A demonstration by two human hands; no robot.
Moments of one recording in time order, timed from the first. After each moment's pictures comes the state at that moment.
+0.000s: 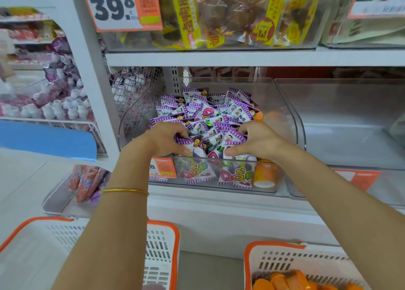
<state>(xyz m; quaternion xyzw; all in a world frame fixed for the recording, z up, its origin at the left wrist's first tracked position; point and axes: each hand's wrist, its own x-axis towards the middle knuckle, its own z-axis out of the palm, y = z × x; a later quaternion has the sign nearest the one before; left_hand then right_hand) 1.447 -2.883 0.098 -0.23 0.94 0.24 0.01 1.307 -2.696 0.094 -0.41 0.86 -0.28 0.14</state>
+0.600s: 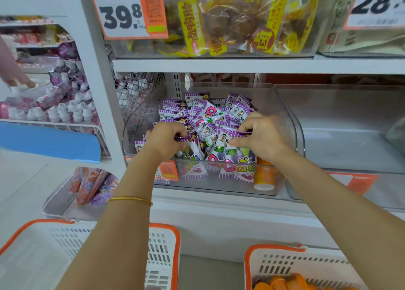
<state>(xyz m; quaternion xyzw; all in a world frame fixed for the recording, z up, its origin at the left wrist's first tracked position) 1.448 -2.882 0.081 -0.24 0.93 0.23 -0.17 1.306 -2.700 0.089 -0.43 0.80 -0.42 -0.01</state>
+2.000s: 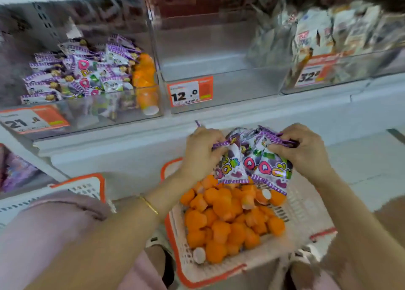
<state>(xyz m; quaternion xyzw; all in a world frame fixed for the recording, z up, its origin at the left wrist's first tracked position) 1.442 -2.550 -0.010 0.06 0.92 0.34 -0.21 1.385 -2.322 0.009 -0.20 0.87 -0.45 -0.08</state>
